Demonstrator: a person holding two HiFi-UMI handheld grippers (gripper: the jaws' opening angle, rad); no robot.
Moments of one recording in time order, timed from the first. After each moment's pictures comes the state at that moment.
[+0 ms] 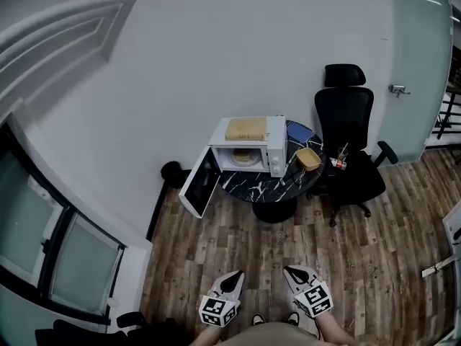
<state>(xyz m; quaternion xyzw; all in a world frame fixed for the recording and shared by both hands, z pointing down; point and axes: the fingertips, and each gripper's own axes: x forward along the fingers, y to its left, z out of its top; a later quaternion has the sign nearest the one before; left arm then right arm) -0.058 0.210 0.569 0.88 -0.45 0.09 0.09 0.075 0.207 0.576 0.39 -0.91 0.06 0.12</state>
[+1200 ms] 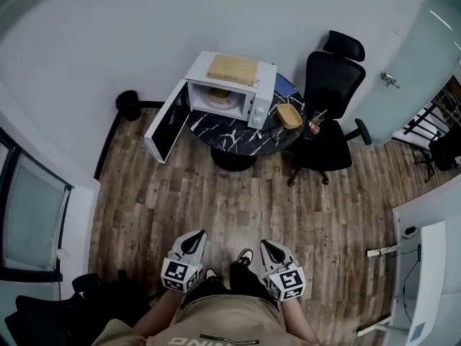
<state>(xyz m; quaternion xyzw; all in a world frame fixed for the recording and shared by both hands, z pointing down) -0.128 0.165 0.610 0.89 -0.44 0.07 0.12 0.046 0.198 0.599 0.47 -0.86 0.11 0.15</state>
